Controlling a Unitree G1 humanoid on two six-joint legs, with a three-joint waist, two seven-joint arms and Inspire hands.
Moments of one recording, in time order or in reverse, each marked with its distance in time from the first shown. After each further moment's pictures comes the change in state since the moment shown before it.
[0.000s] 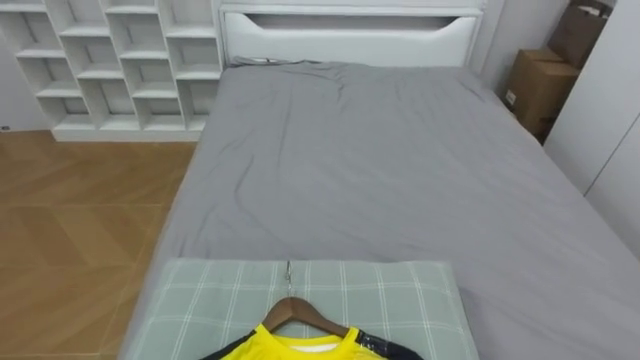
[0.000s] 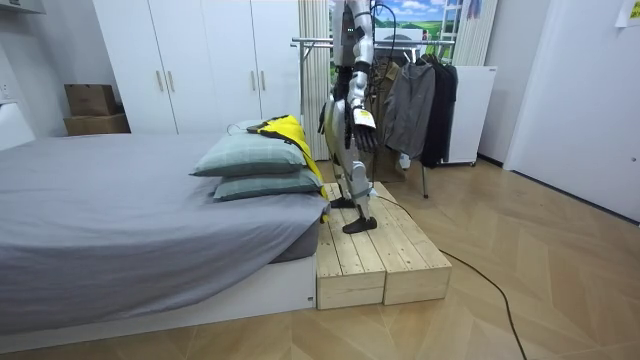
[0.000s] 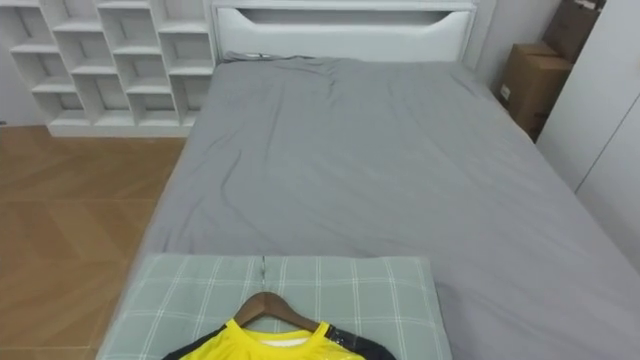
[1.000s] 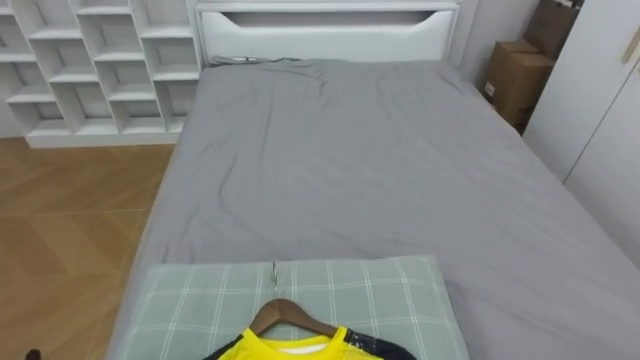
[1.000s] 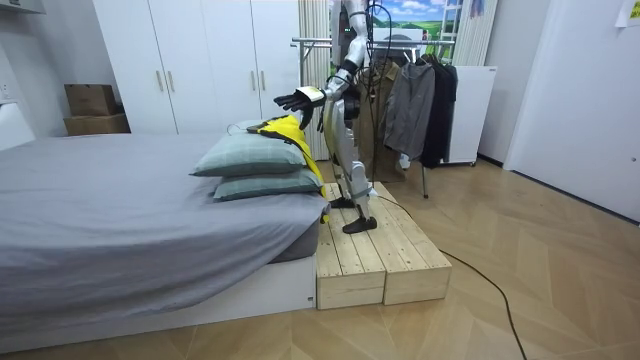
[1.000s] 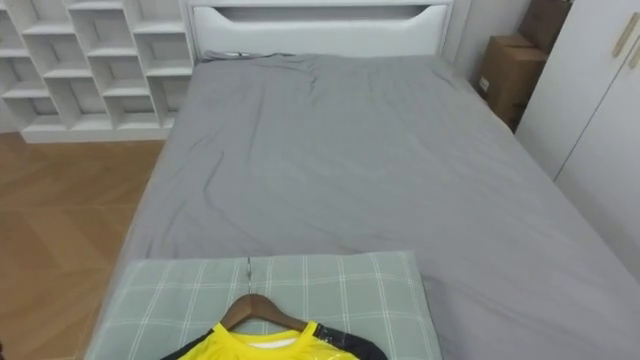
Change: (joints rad) left arm -0.072 0.012 -0.275 -0.193 0.552 -0.104 0.223; right arm 0.005 -0.031 0.099 -0.016 0.000 -0.067 -0.018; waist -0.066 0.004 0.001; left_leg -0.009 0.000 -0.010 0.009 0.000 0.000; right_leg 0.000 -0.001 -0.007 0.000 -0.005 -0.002
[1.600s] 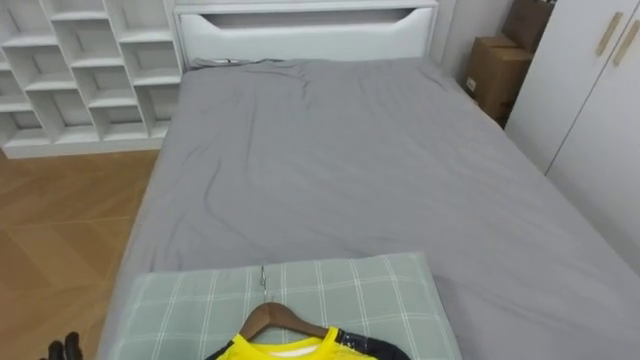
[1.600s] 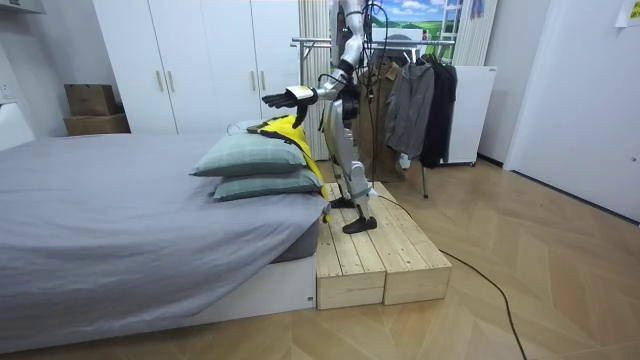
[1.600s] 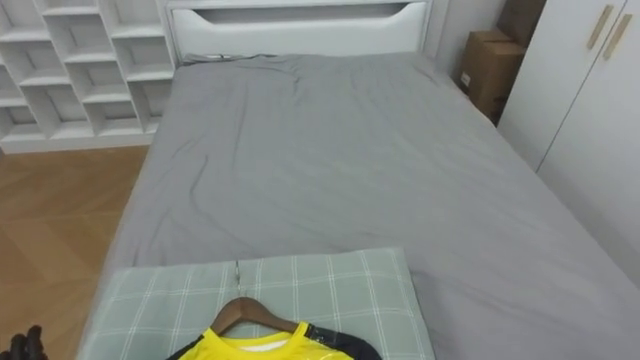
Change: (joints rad) left arm 0.000 0.000 -0.022 0.003 0.130 -0.005 -0.027; right arm -0.001 -0.001 -0.001 -0.002 -0.005 -0.010 0.011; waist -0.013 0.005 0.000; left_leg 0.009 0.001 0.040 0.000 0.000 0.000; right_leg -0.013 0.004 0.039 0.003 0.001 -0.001
